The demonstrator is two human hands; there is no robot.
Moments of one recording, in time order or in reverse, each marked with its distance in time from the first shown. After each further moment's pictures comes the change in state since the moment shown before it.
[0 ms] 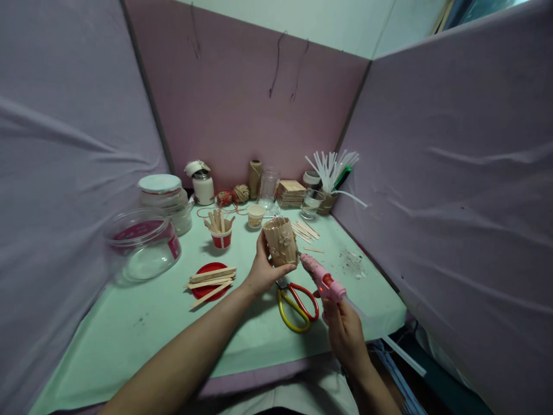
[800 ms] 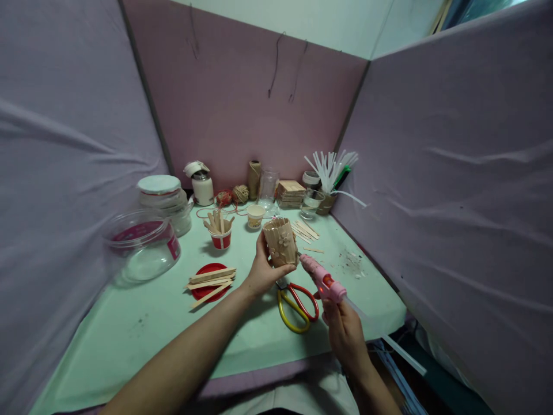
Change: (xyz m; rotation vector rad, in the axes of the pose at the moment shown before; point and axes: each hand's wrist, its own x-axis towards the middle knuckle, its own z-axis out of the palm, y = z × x) left_hand -0.001 0.003 0.001 -0.005 0.009 -0.028; right_hand -0.001 0.002 0.001 0.004 0.048 0.011
